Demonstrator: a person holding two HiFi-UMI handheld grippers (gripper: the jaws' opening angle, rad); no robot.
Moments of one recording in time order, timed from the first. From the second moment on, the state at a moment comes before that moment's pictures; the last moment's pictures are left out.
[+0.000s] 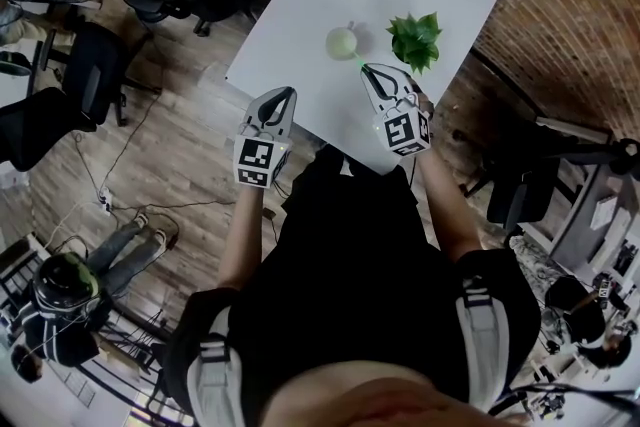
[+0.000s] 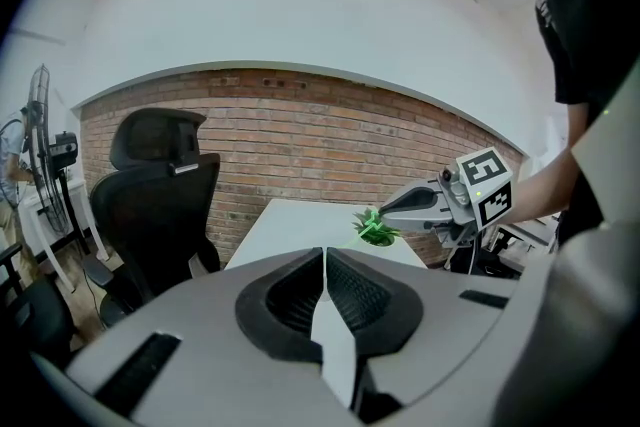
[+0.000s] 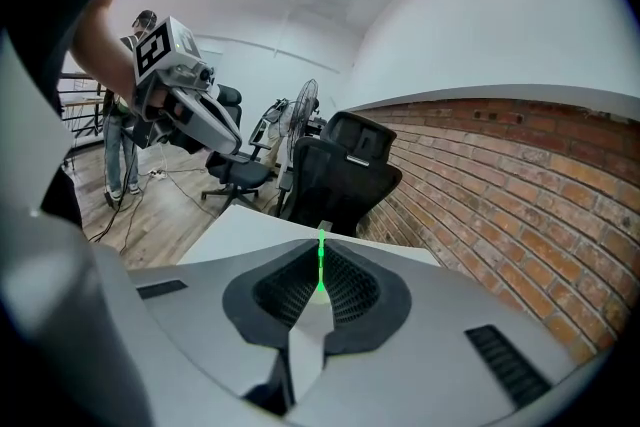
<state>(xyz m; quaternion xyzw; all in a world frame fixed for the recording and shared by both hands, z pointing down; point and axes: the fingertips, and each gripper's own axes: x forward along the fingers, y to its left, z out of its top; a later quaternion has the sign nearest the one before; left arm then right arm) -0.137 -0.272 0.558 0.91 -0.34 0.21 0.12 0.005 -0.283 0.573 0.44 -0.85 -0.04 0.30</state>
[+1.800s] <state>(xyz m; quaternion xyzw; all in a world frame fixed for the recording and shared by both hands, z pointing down) -0.128 -0.262 0.562 0.91 -0.33 0.21 0.13 -0.009 -0.267 0.616 0.37 -0.85 -0.03 0.37</state>
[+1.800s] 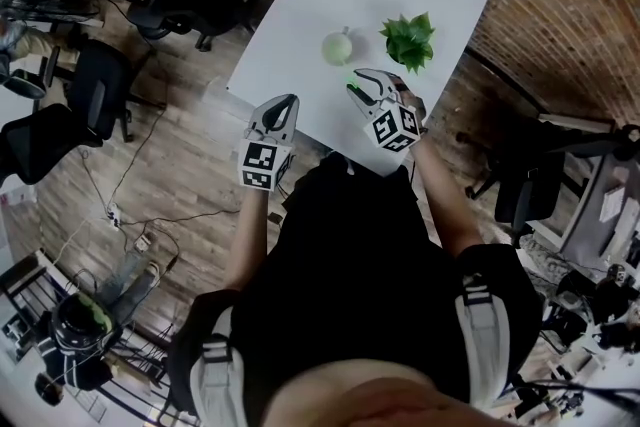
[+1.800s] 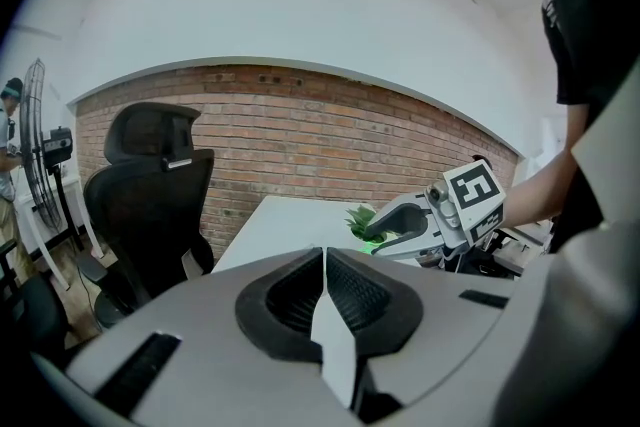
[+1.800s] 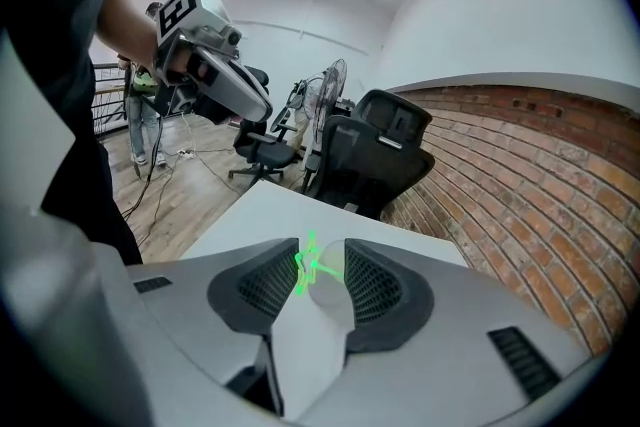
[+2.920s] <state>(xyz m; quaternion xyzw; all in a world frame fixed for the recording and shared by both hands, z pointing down) -0.112 -0.226 0.557 0.93 -0.30 0.20 0.10 0.025 -0.204 0.605 0.43 -0.83 -0.02 0.35</state>
